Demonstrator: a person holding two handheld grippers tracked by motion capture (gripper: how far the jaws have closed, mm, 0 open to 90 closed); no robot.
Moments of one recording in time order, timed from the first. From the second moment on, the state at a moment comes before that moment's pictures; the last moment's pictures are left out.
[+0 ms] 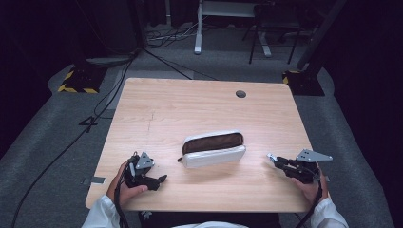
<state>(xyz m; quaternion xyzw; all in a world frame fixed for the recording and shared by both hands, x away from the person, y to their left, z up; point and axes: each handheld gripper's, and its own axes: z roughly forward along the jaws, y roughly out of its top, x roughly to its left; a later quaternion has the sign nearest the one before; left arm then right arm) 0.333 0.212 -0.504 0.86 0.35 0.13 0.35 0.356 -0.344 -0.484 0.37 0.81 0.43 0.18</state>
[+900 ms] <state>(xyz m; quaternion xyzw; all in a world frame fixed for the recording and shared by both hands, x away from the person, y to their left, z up) 0.334 0.213 -0.505 0.86 0.35 0.13 0.35 0.383 -0.310 -0.399 0.26 0.81 0.49 0.20</state>
